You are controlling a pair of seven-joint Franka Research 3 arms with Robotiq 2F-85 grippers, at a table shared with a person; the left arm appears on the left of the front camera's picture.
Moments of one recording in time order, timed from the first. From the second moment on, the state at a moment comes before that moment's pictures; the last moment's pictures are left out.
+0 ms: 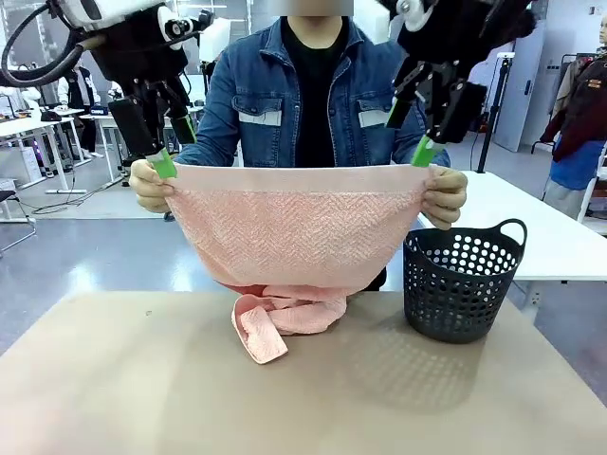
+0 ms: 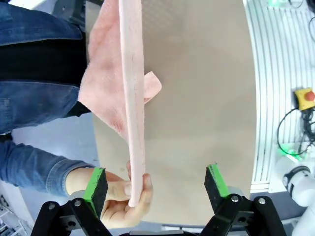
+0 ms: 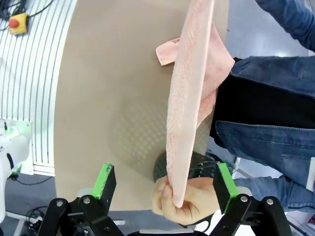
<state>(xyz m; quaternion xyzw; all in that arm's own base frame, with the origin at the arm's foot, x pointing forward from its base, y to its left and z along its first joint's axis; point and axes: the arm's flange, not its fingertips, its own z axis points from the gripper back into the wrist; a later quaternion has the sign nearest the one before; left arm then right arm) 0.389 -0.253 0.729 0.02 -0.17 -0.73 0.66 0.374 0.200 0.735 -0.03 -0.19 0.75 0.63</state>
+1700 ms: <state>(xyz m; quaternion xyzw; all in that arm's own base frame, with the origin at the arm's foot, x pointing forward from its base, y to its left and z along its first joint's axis) 0.418 -0.269 0.677 0.04 -0.15 -0.72 0.68 0.416 0.225 0.669 -0.06 -0.16 0.71 0.69</state>
